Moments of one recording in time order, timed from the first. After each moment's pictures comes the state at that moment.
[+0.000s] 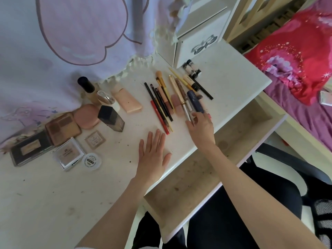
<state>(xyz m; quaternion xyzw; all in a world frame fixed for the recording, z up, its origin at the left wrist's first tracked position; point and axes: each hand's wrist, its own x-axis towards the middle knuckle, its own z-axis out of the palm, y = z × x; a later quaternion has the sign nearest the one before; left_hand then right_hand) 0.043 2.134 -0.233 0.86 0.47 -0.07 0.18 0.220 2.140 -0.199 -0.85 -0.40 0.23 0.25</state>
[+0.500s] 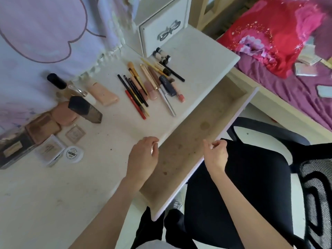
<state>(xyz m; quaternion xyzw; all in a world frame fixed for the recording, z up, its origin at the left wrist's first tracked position) 0.059 2.079 -0.191 0.84 0.46 0.09 0.28 0.231 1.979 -0.221 -0.88 -0.05 0.27 0.38</state>
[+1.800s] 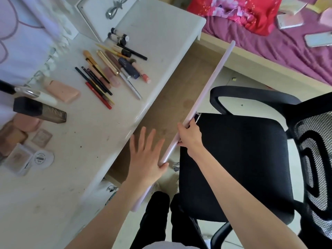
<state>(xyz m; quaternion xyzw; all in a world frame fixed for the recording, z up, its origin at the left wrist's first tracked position) 0.095 2.007 -0.224 0.95 0.28 -0.10 0.04 0.244 1.969 -0.248 -0.80 -0.02 0.44 0.41</state>
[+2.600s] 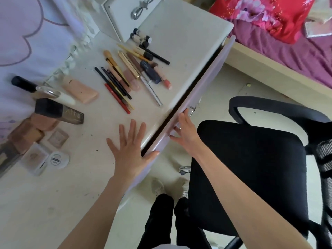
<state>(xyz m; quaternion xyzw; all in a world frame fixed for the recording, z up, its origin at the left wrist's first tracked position) 0.055 2.085 -0.243 0.87 0.46 -0.11 0.14 0.231 2.032 -0.245 -0.60 0.00 0.58 0.55</state>
